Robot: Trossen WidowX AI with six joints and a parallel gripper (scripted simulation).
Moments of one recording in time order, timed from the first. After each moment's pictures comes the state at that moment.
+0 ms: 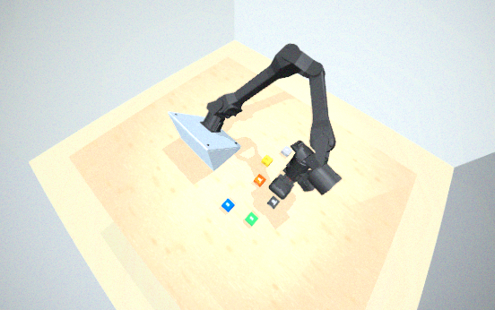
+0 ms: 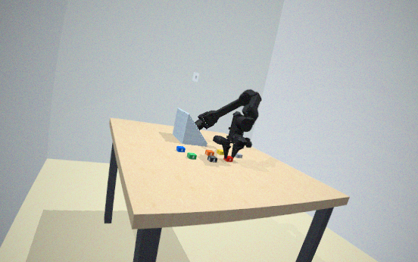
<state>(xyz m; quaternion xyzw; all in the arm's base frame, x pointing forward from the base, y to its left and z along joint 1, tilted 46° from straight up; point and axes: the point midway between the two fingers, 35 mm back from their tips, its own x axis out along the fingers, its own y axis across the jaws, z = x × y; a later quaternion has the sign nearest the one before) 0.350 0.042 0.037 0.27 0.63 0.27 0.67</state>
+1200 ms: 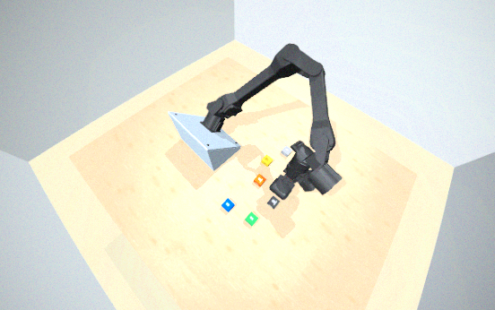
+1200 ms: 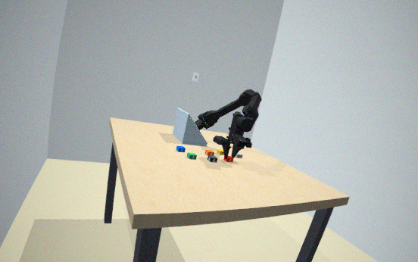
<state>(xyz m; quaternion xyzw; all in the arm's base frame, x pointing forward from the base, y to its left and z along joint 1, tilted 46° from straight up) 0.351 0.043 0.037 0.27 0.63 0.28 0.68</state>
